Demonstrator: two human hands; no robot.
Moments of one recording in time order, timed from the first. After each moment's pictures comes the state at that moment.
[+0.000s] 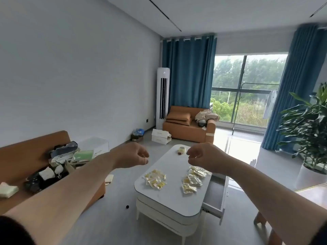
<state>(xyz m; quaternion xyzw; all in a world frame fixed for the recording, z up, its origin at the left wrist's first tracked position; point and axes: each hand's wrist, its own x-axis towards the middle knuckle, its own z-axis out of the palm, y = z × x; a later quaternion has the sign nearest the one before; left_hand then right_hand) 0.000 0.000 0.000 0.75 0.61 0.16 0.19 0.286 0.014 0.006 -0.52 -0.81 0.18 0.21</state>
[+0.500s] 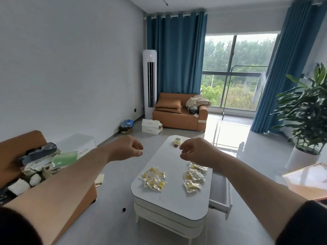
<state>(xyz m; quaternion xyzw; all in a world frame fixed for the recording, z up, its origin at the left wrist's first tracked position) -0.098 0.211 -0.022 0.75 0.60 0.16 0.23 0.180 0.194 -0.027 -0.57 -0.76 0.21 0.24</state>
